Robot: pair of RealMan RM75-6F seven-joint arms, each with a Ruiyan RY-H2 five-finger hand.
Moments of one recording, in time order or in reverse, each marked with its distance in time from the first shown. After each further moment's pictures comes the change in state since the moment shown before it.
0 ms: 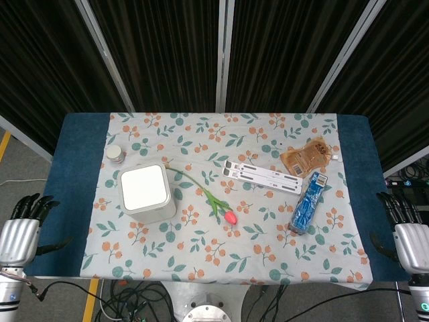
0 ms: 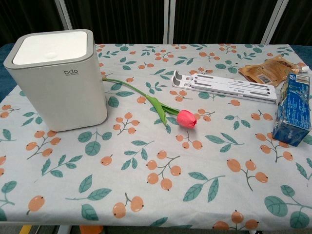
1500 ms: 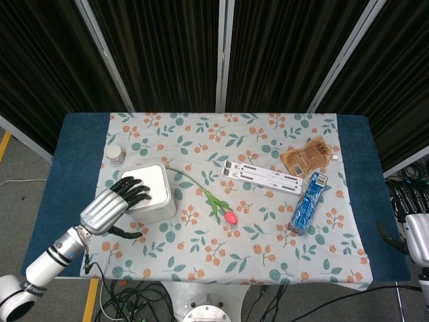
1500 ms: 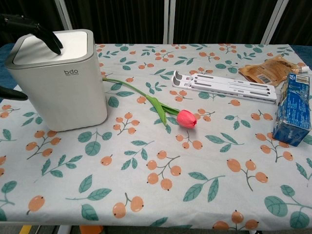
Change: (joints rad) left arm -0.437 0.034 -0.012 -0.048 0.227 -0.404 -0.165; right arm 0.018 0.114 0.037 -0.111 0.014 0.007 -0.006
